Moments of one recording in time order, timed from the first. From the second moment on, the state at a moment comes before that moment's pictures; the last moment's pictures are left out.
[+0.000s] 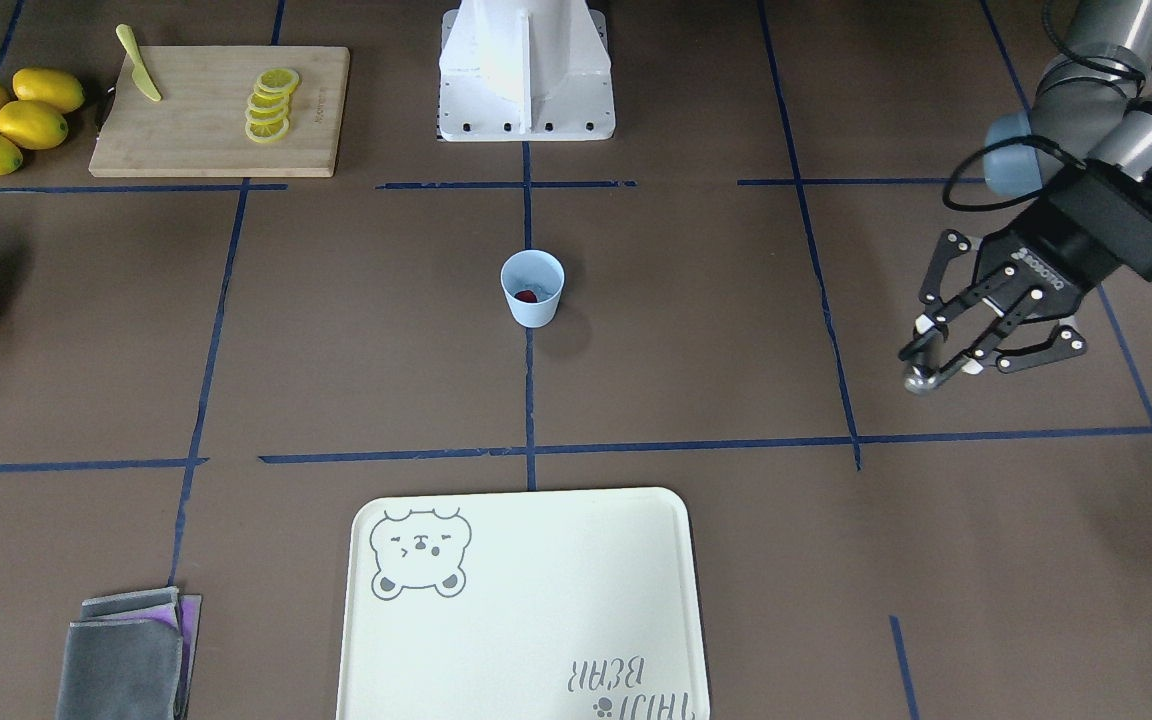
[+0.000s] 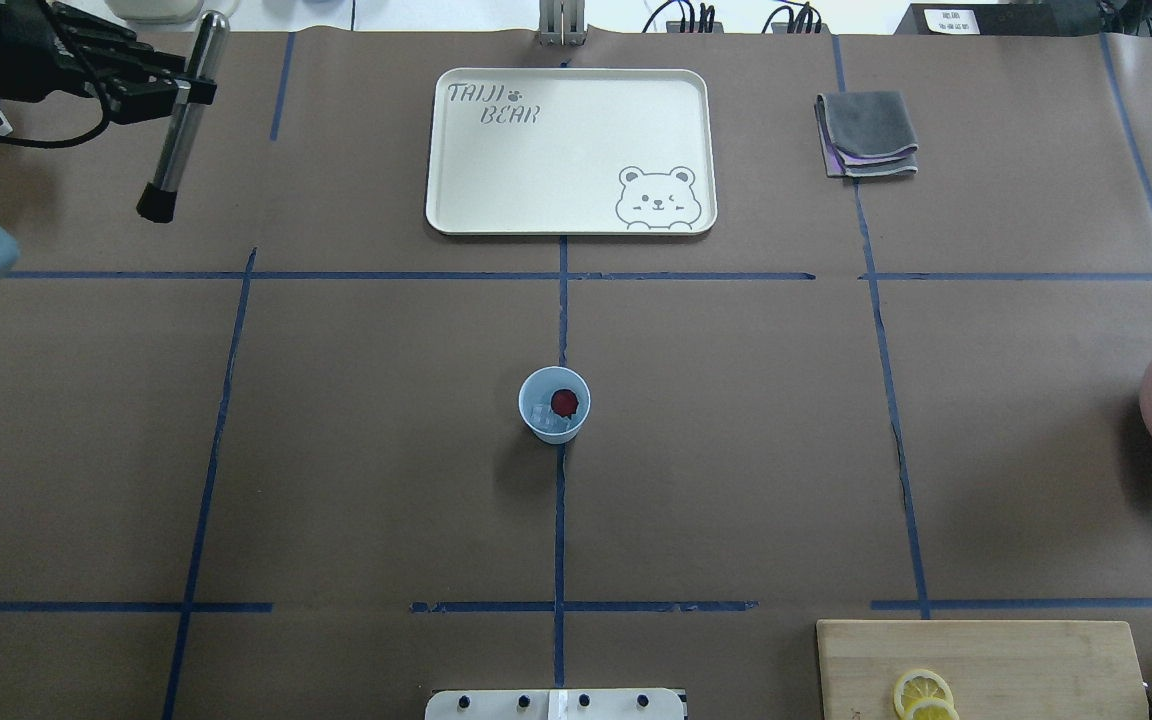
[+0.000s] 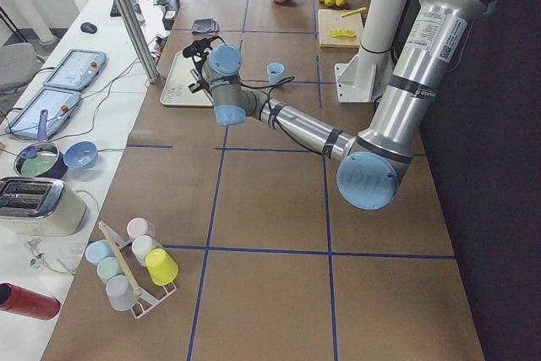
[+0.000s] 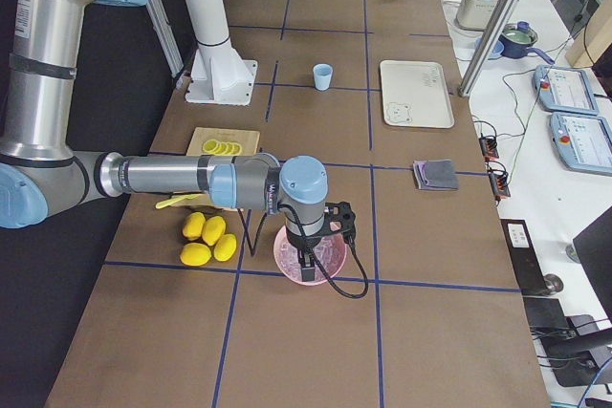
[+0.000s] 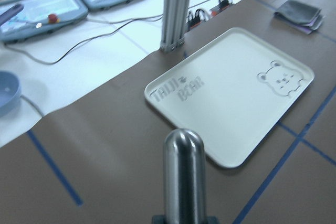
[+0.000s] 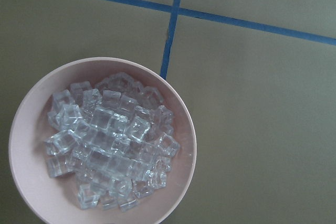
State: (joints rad) left arm -1.10 -1.97 -1.62 -2.70 -2.24 -0.46; right arm 1.60 -1.80 1.87 -1.64 2.29 -0.20
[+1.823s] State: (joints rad) left arm -0.37 -2.09 -1.46 -3.36 -1.41 -0.24; right arm 1.60 -1.78 1.88 -1.64 2.32 -0.19
